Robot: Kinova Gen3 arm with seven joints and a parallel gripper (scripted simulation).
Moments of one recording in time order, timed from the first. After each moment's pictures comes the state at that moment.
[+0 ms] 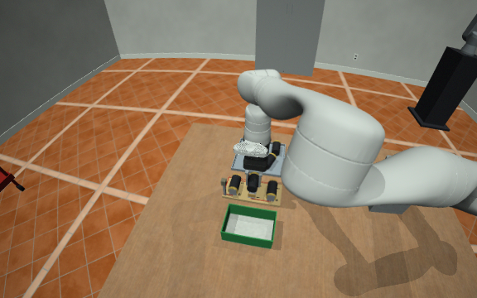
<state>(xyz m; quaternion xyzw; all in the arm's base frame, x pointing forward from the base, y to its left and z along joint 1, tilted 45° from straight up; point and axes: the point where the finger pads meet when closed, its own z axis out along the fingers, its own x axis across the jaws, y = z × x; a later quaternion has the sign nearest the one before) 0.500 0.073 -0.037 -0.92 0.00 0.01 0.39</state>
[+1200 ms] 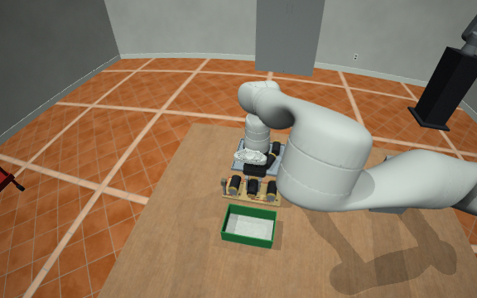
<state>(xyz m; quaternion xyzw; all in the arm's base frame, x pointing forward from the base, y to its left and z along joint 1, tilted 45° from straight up) 0.500 0.093 -0.059 -0.92 0.01 0.01 0.38</state>
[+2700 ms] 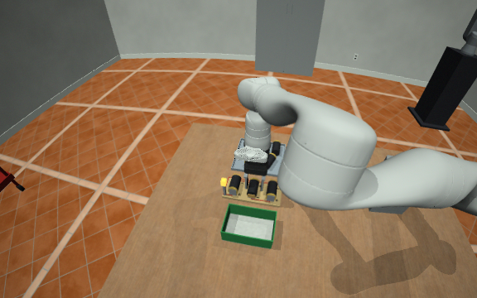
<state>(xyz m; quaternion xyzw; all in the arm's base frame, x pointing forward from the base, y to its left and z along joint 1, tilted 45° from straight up) 0.496 0.087 -0.051 -0.92 0.00 0.01 0.39</state>
